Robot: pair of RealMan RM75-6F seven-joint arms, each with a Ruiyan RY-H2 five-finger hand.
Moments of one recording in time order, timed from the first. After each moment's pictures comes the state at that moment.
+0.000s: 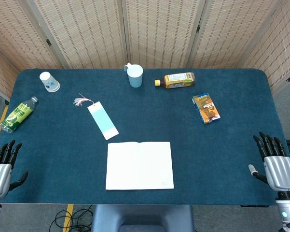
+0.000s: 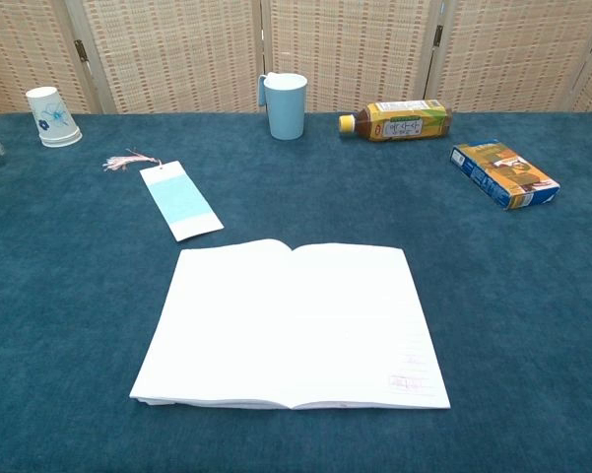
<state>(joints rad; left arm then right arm) -0.09 -1.12 -0.05 -1.67 1.45 1.49 0.24 0.07 -1.13 0.06 -1.63 -1.49 1.48 -0.13</state>
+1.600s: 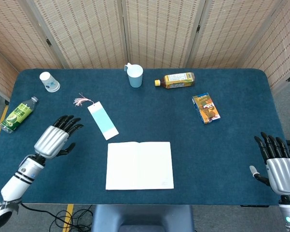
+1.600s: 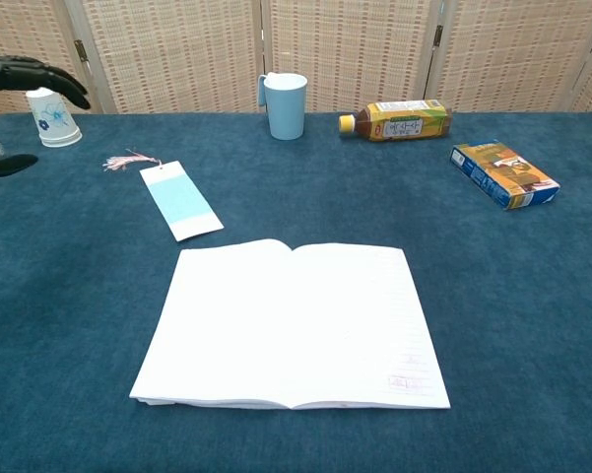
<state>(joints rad) -0.55 -1.14 -0.17 -1.57 1.57 1.03 0.09 0.05 -1.08 0.05 -1.67 -1.55 1.54 -0.13</state>
